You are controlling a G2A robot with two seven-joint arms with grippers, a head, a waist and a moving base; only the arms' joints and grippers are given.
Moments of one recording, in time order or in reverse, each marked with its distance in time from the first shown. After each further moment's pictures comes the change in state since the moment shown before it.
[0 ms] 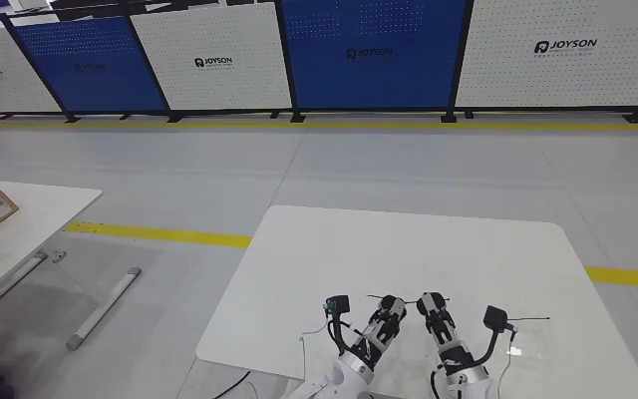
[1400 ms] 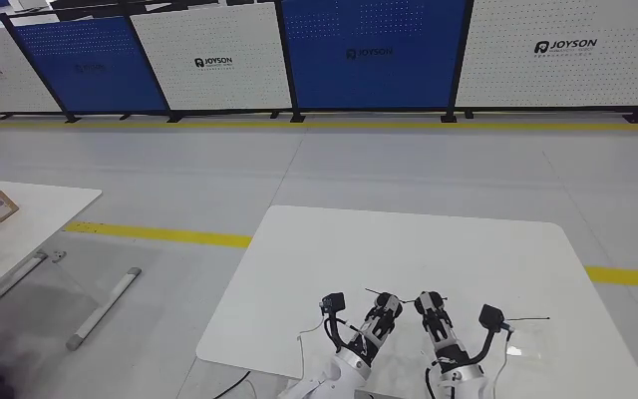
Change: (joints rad) left arm -0.007 0.003 -0.011 0.008 -0.056 0.003 0.004; right arm 0.013 -0.006 -0.033 -0.002 -0.012 0.065 -0.034
